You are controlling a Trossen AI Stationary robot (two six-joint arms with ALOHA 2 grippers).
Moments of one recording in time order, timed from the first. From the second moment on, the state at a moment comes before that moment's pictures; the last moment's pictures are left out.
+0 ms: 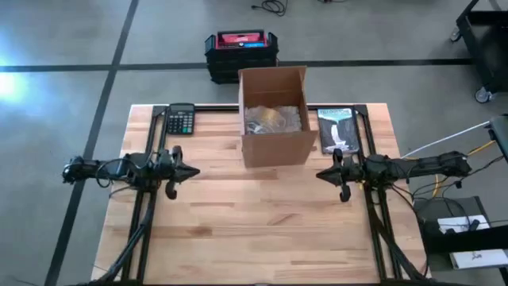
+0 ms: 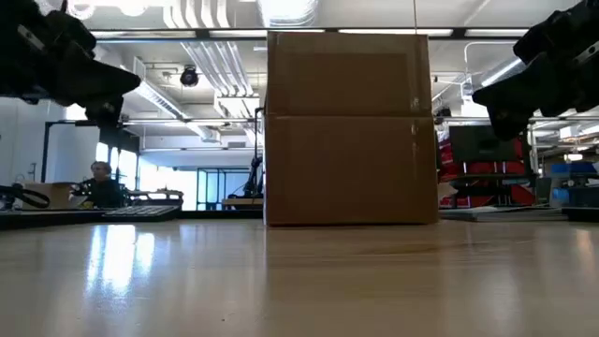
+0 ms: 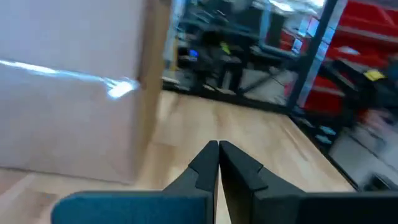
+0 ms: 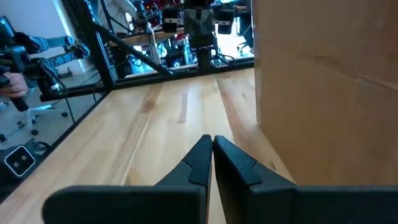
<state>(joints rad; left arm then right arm) -0.11 0.00 0.07 -0.11 -0.07 -0.20 0.08 0.20 0.01 0.11 0.03 0.17</state>
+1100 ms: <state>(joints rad) -0.10 0.15 0.01 0.01 -0.03 -0.12 0.08 0.21 0.01 0.11 0.03 0.16</state>
